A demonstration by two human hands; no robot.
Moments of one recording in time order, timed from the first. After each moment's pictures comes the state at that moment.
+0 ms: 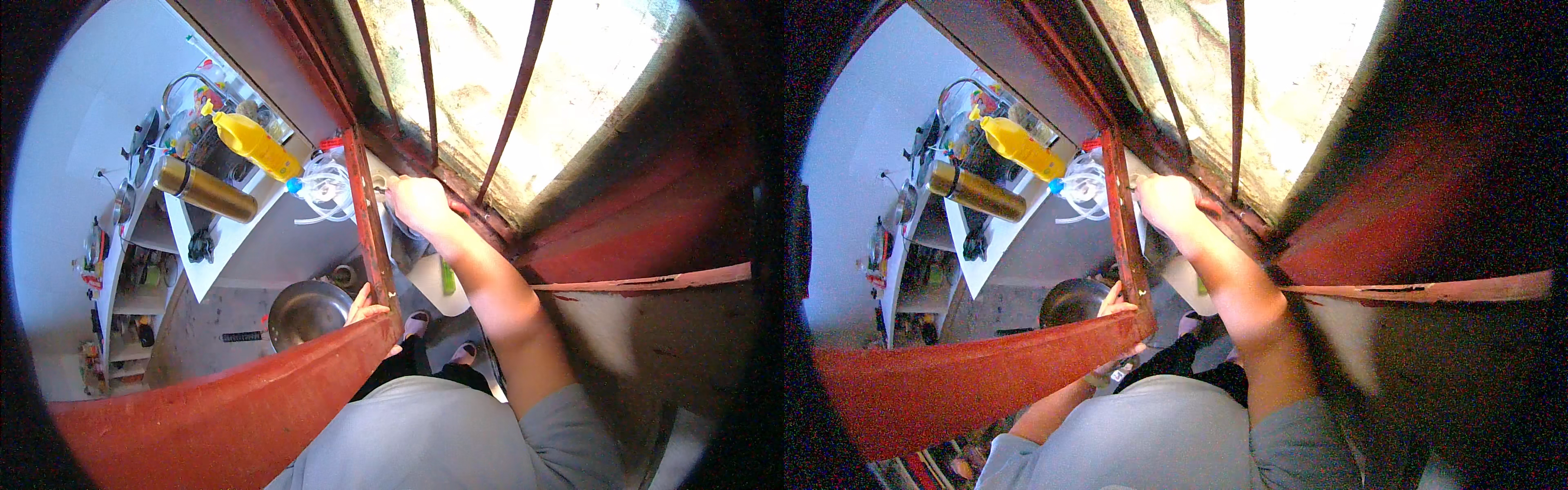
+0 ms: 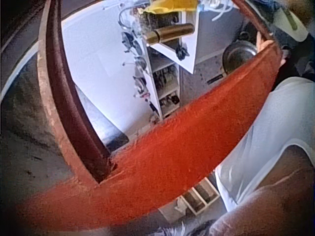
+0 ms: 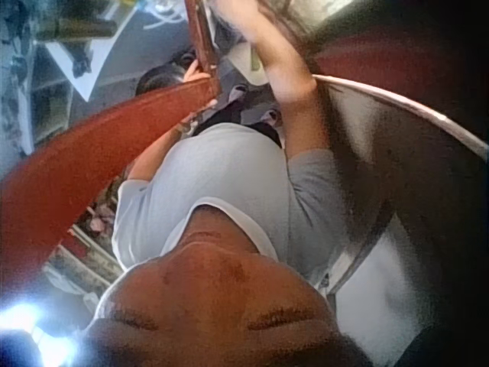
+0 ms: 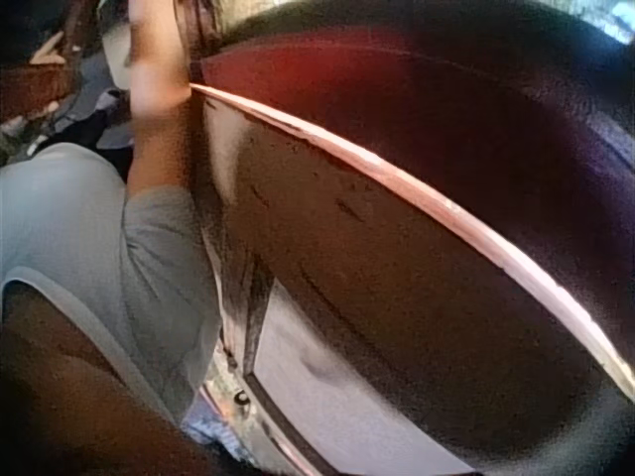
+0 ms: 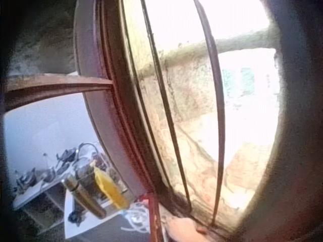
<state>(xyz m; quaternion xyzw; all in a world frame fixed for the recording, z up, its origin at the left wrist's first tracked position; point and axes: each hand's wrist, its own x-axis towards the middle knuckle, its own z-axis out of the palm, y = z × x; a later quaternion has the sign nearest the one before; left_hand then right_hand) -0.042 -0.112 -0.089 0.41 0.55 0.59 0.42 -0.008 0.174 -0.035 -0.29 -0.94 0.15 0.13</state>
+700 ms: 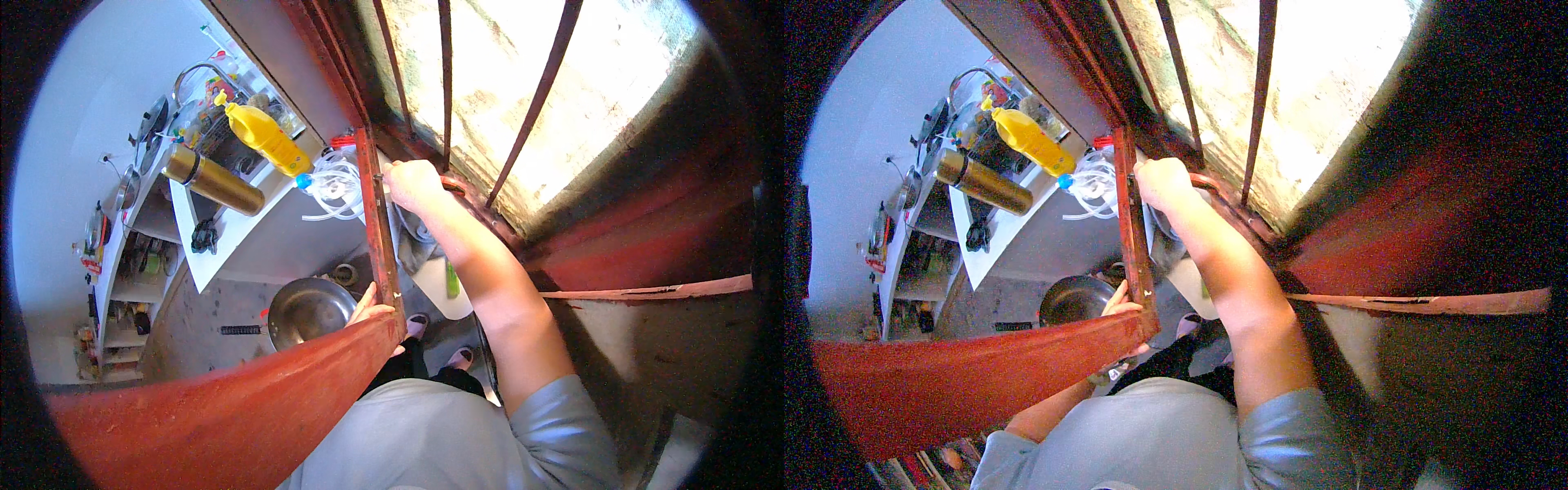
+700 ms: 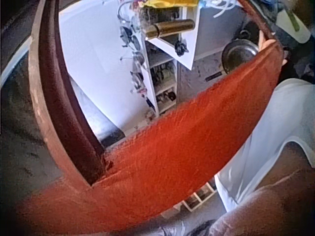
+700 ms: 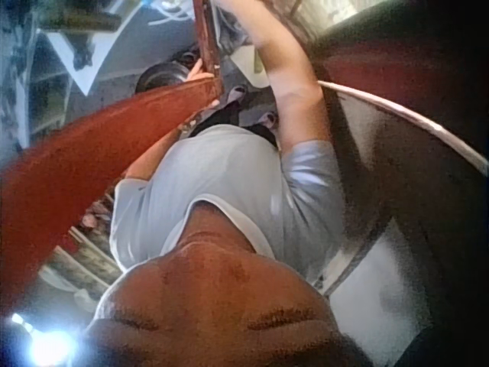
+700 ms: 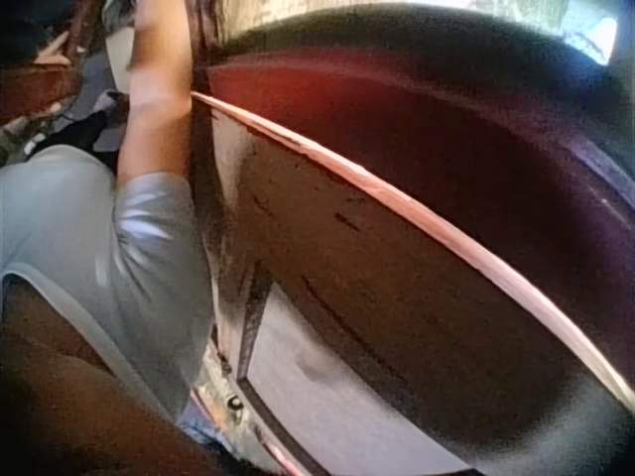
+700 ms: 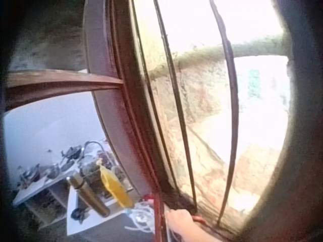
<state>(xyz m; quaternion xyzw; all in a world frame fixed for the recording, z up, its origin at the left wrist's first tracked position) -0.041 -0.105 -0.073 0.39 0.53 0.59 0.46 -0.049 0.199 -0.041 -0.22 -0.96 0.08 0.12</state>
